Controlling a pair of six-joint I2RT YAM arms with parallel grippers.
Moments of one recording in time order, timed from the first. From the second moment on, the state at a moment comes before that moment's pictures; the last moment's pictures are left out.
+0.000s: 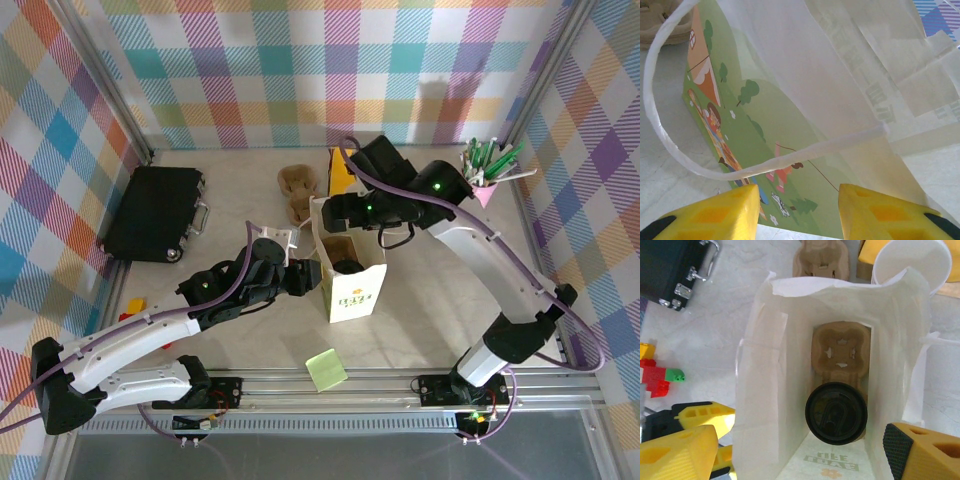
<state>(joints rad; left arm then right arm) -0.96 1.04 0.91 -0.45 -0.12 -0.73 0.82 1.59 2.03 -1.37 0.06 0.54</state>
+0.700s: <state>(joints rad) -0.95 0.97 1.12 -0.64 -0.23 -0.66 0.27 1.42 1.96 -1.36 0.12 0.36</state>
